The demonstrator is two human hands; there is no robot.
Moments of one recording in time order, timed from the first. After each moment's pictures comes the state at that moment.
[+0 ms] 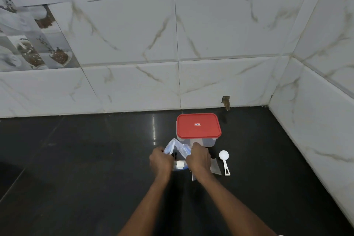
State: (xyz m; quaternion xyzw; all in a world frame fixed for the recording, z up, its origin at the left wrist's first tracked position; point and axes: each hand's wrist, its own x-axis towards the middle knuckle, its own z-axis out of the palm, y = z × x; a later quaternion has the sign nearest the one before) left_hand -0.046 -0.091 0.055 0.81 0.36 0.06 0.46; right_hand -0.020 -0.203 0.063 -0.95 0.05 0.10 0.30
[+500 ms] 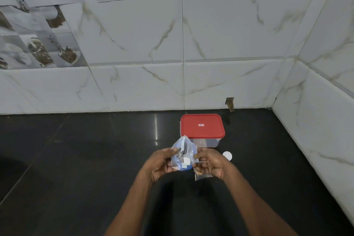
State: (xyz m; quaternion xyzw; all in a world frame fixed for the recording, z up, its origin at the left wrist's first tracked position) left_hand -0.055 -0.048 0.060 0.52 0.24 -0.16 0.80; right_hand -0.011 -0.252 0.066 -0.59 0.13 0.37 0.71
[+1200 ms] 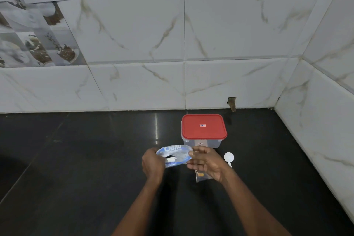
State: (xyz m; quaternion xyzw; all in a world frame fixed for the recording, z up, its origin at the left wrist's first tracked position) left_hand -0.053 -0.051 0.047 0.83 0.38 0.09 0.41; right_hand -0.009 -0.240 0.057 -0.58 0.06 0.33 0.74
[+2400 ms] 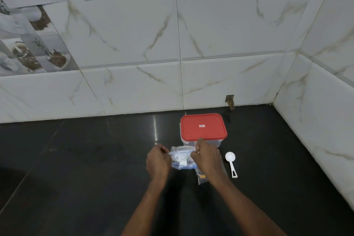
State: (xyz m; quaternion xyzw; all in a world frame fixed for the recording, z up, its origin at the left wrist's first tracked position) left_hand -0.042 -0.063 0.066 0.87 0.30 0.08 0.39; right_hand -0.005 -0.210 0.065 -0.95 -0.01 0.03 0.30
